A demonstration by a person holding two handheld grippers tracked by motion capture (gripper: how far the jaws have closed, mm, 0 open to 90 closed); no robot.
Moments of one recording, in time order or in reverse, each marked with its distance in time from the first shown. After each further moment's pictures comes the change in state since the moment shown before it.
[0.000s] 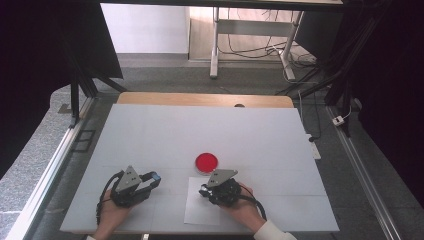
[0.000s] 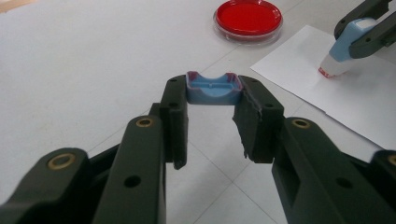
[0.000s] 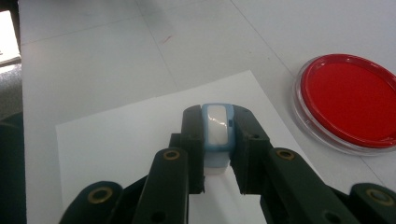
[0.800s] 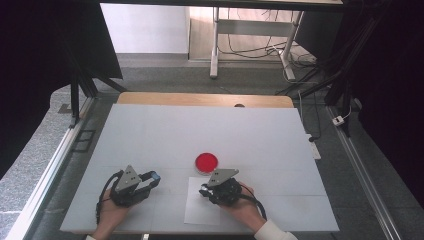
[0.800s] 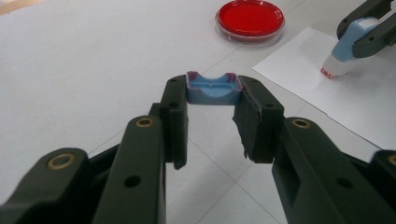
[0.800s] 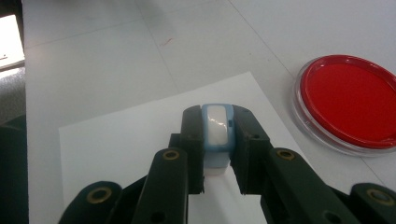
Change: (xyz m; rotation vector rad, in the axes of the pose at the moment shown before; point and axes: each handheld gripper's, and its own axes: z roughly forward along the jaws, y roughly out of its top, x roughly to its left) left arm 0.002 0.000 0.000 -0.003 0.001 -0.001; right arm -0.002 -0.001 -0.001 -0.014 0.009 0.011
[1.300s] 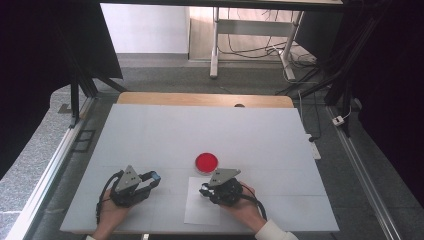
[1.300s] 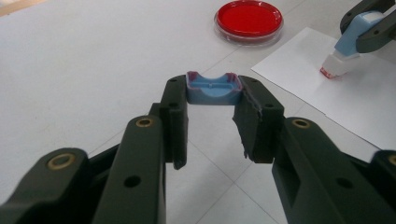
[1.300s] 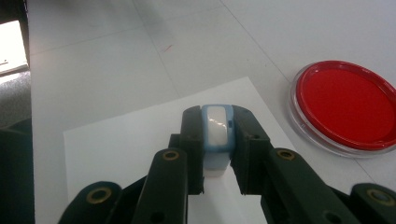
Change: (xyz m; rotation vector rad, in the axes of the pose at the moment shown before) left arm -0.001 0.000 0.000 -0.001 -0.001 0.001; right arm 0.000 0.001 -0.005 -0.019 0.000 -0.004
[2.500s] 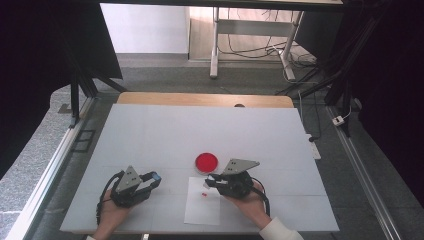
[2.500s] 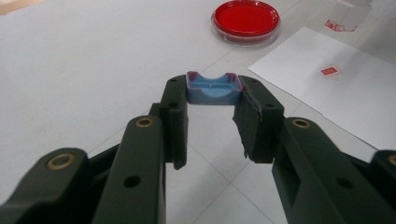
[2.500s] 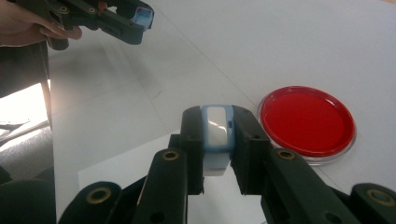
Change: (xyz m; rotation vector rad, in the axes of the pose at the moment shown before) left arm -0.003 0.001 0.000 0.001 -0.006 0.004; right arm -0.020 0.001 -0.028 -0.169 0.010 0.159
